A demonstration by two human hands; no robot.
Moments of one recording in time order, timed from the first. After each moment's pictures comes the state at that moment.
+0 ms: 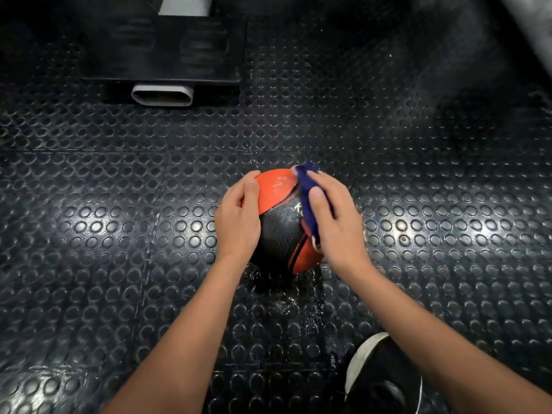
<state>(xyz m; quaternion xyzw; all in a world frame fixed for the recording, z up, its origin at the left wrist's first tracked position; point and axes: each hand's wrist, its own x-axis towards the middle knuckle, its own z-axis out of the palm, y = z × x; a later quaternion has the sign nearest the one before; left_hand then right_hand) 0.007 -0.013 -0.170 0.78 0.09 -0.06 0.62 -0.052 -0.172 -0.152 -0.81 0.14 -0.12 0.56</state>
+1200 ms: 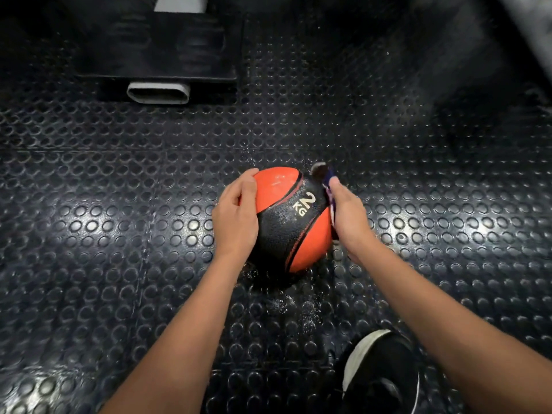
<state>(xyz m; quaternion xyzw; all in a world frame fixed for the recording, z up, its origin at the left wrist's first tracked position) 0.007 -0.017 -0.166 0.78 0.09 -0.06 0.62 -0.024 -0.197 -0.165 -0.70 0.33 0.04 0.63</state>
